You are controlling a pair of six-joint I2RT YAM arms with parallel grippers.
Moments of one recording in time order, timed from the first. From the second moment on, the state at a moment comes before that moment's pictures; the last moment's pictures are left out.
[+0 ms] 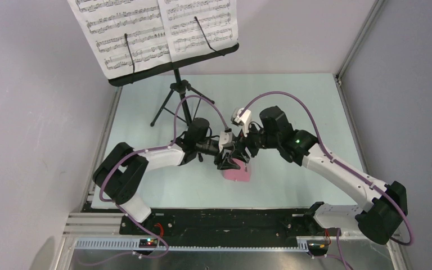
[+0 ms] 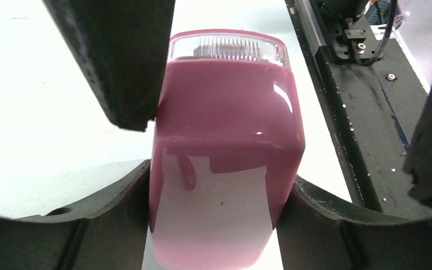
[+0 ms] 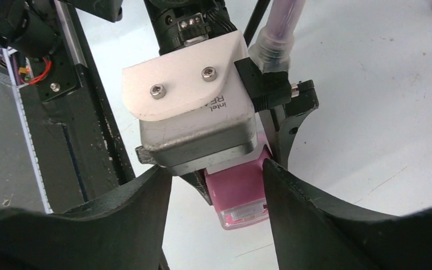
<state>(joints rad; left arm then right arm) -0.67 1.63 0.79 0.35 0.96 0.36 0.74 1.22 1.07 -0.42 -0.43 -0.15</state>
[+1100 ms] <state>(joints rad) -0.68 1.65 0.95 -0.03 0.97 0.69 0.56 1.17 0.96 -0.48 -0.63 -0.40</state>
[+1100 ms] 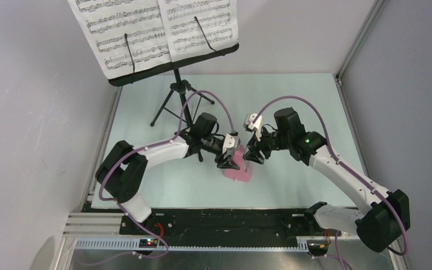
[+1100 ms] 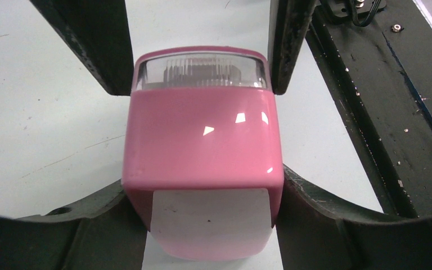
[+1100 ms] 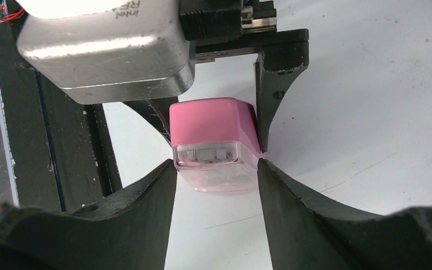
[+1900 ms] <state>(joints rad) -0.67 1.68 1.00 -0.10 0.99 0.72 0.60 1.22 0.96 -0.41 -0.61 -0.41</state>
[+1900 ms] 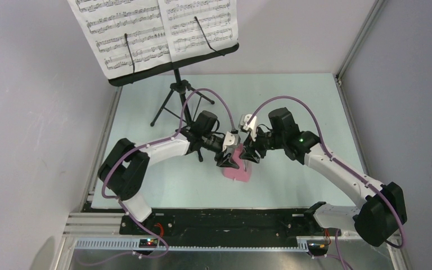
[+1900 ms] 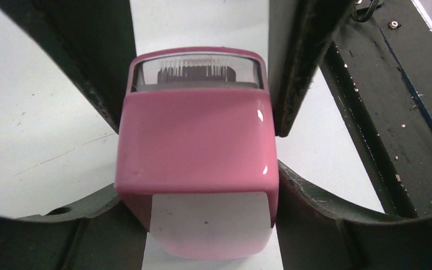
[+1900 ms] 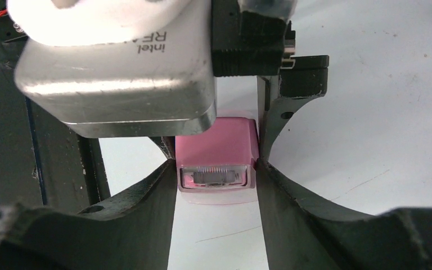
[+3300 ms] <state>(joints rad) -0.65 1.75 1.14 -0.36 1.04 0.93 0.61 1.18 1.07 -0.74 -0.49 -0.58</state>
